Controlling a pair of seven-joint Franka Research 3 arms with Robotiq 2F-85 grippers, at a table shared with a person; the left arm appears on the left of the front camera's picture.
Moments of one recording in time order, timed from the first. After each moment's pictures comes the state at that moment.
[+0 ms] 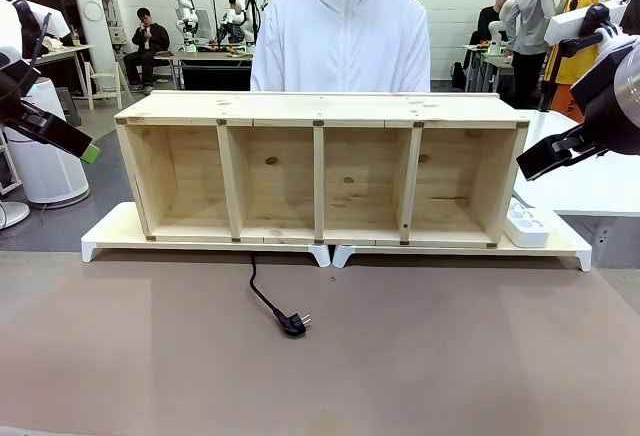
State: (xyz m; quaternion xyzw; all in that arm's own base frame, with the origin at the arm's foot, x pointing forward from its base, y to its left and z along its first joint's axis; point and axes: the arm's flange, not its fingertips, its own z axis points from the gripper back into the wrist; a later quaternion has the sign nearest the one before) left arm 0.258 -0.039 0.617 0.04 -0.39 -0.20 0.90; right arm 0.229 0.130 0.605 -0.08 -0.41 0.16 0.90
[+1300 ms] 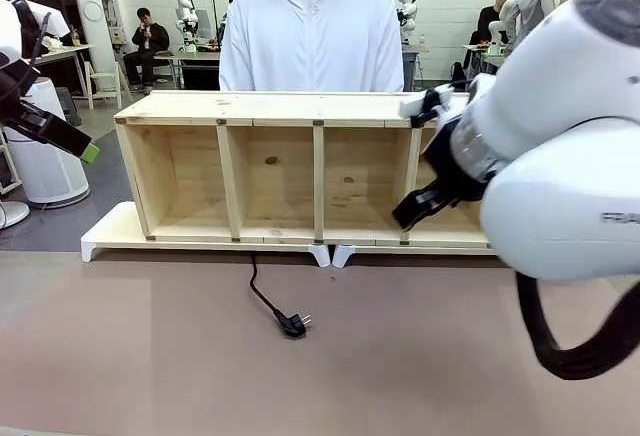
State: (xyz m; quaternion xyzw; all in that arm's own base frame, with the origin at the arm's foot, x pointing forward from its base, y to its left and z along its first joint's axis) left arm 0.258 -0.039 0.617 0.05 -0.39 -0.20 0.90; right arm 0.301 0.254 0.513 0.01 -0.32 0.30 0.90
